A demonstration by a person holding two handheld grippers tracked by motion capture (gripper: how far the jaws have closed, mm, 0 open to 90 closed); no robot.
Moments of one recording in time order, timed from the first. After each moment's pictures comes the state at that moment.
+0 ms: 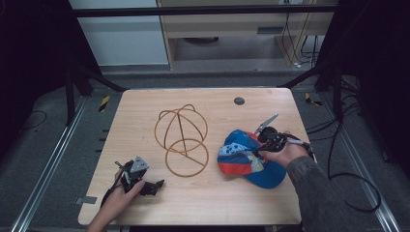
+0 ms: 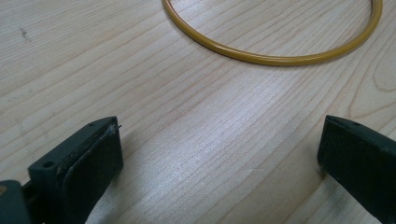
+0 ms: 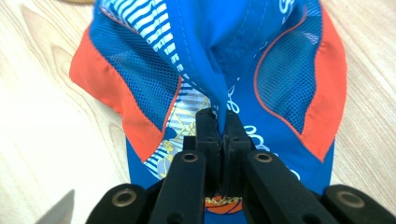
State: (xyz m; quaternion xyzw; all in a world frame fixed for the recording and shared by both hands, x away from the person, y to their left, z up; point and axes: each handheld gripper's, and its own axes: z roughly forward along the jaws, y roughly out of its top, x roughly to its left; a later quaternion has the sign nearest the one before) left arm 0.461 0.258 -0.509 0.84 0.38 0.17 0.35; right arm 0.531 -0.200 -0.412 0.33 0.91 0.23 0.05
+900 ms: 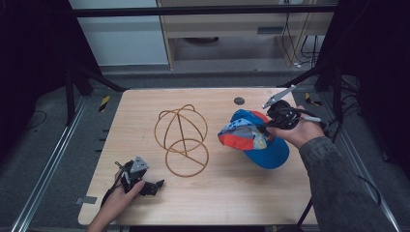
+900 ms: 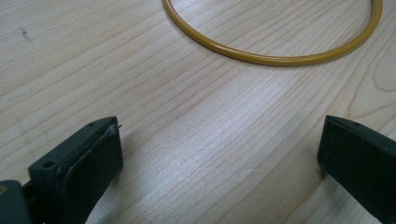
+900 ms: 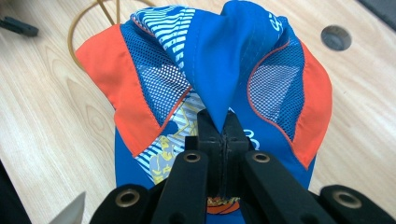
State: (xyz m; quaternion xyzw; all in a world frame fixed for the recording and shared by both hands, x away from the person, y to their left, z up) left arm 0.460 0.257 -0.509 0.84 0.38 0.17 0.35; right arm 0.533 -0.207 -0.311 0.32 0.90 0.28 0.11
